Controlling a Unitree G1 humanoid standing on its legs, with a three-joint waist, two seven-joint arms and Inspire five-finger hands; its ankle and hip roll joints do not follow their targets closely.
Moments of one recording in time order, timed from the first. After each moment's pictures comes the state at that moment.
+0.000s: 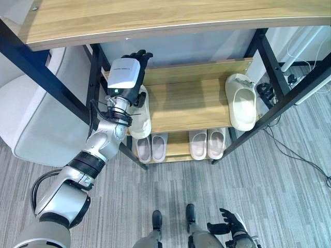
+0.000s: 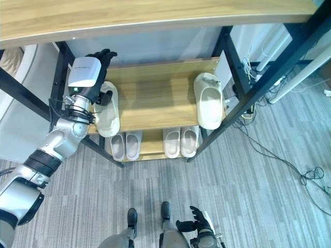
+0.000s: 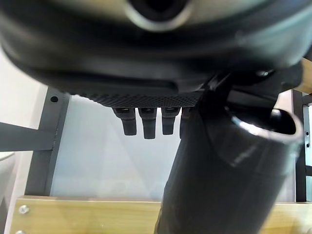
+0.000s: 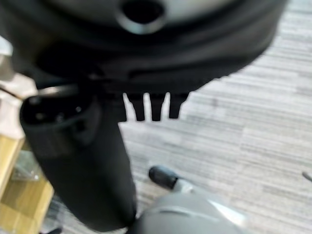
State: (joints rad) left arm -0.86 0.57 -0.50 0.45 0.63 0.11 0.37; right arm -0.03 -0.28 0.33 1.04 0.08 -0.12 -0.21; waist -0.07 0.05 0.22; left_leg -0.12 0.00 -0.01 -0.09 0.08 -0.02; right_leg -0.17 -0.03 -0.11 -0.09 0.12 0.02
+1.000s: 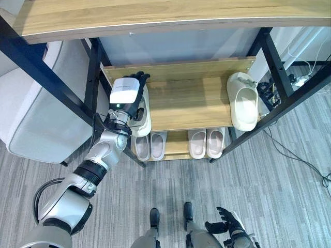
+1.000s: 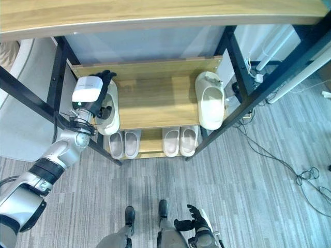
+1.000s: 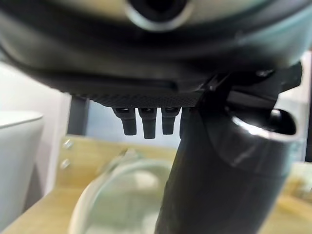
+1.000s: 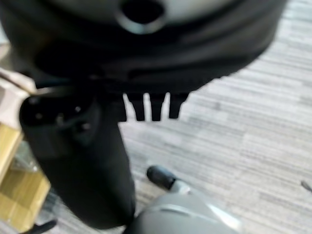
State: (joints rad) left arm -0.80 0.53 -0.54 0.56 0.63 0.12 0.37; right arm -0.04 -0.28 0.37 1.05 0.05 -0.13 -0.22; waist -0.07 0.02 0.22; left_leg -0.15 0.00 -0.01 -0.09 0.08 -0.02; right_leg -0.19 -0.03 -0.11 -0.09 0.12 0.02
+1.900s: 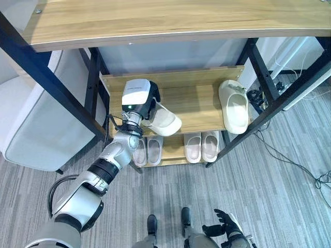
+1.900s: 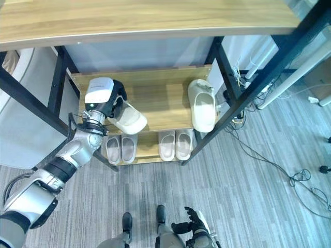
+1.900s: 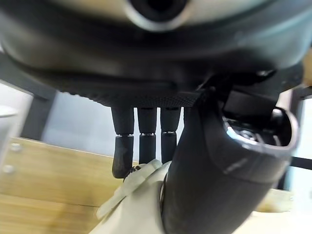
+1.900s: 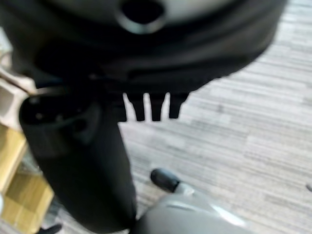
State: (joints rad) left arm -0.84 0.42 -0.58 0.57 0.59 0.12 0.43; right arm -0.04 -0.26 0.38 1.06 0.04 -0.12 -0.23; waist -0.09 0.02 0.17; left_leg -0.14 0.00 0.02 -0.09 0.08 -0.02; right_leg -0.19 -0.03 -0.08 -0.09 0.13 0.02
